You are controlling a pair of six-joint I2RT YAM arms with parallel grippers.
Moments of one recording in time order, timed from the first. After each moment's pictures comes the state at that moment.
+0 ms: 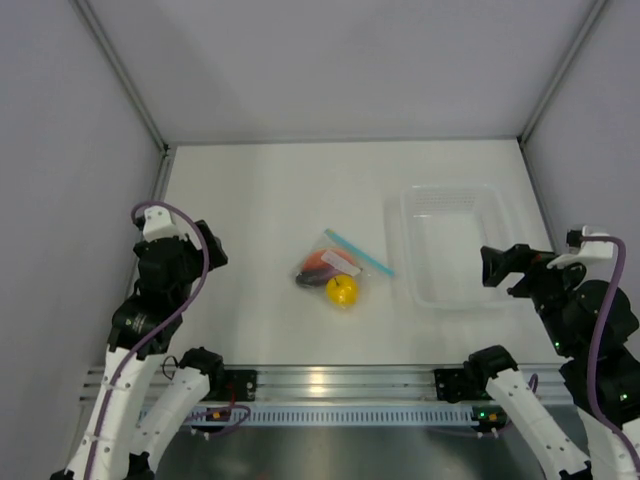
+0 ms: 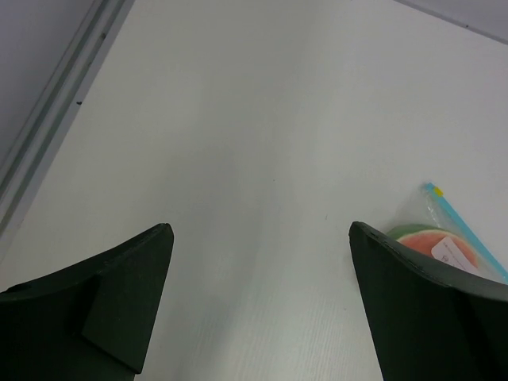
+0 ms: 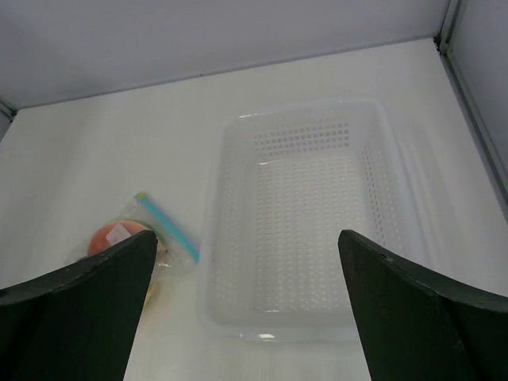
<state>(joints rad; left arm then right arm) -0.26 0.60 0.91 -0.72 -0.39 -0.40 0.31 0.37 1.10 -0.86 0.23 0.26</state>
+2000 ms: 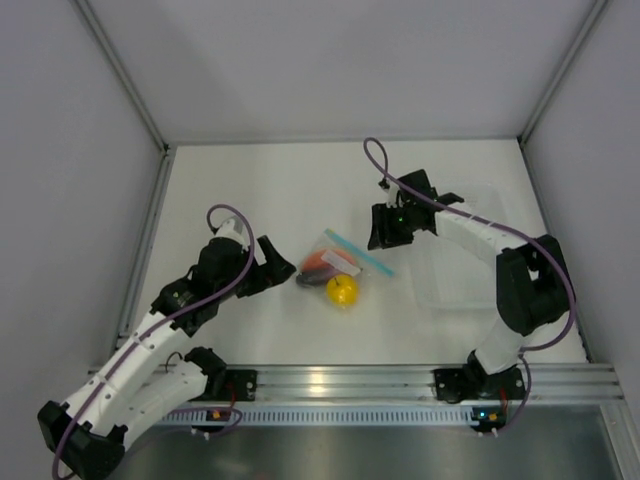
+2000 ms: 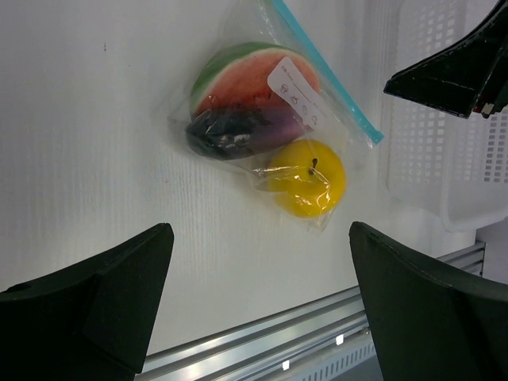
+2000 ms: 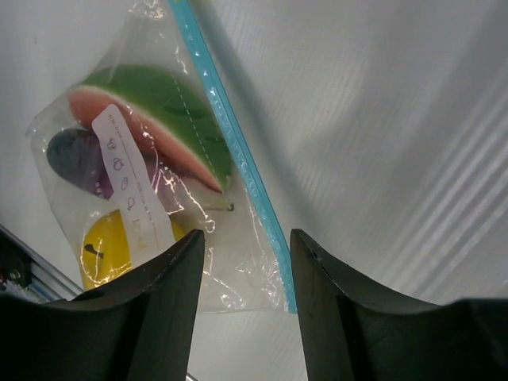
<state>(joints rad) -0.56 0.76 0.72 -0.58 -0.02 -0.84 0.42 1.66 1.17 -0.50 -0.36 0.26</state>
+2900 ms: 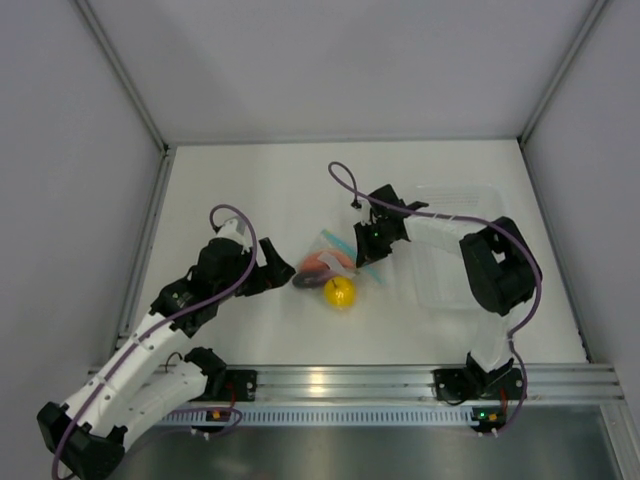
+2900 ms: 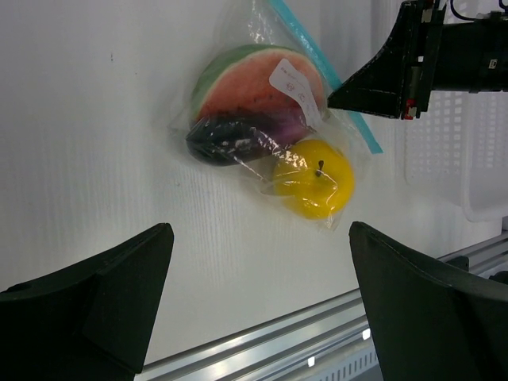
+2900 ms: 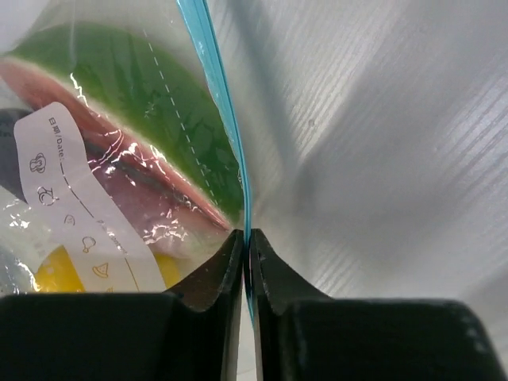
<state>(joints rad) -0.56 0.76 0.72 -0.59 -0.01 -0.76 0.54 1.87 1.21 -0.47 -0.36 0.23</state>
